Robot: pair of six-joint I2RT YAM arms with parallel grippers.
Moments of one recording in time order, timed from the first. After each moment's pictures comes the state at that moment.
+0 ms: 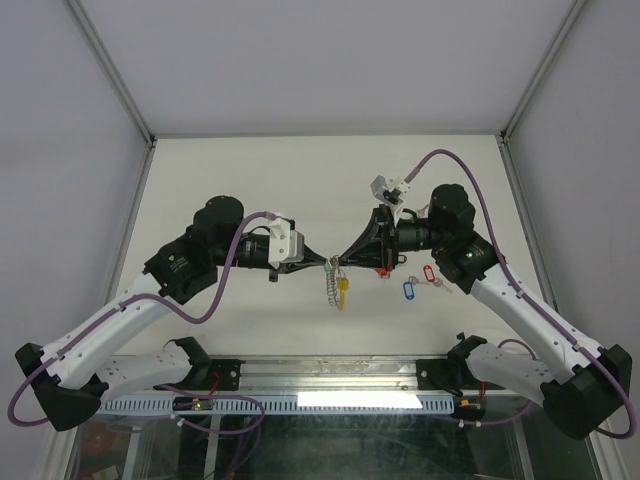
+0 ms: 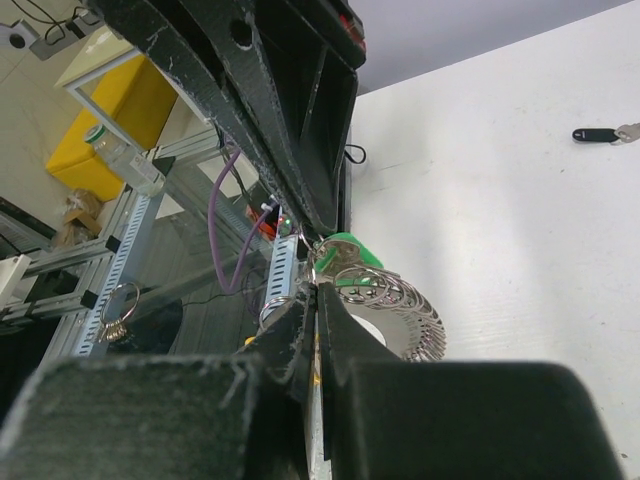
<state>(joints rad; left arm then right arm) -0.82 0.98 1.06 -0.35 0.69 0.45 0.58 1.01 0.88 0.01 -1.08 0.30</state>
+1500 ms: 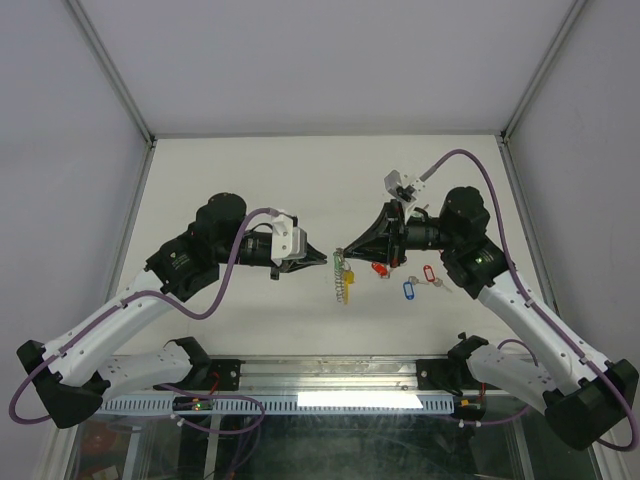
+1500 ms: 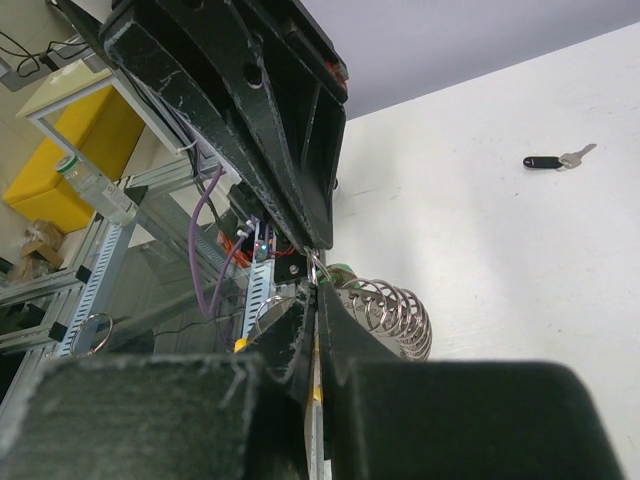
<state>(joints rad) -0.82 1.00 1.08 -0.37 0.68 0.45 0.54 0.96 0.88 0.04 -1.03 0.32</state>
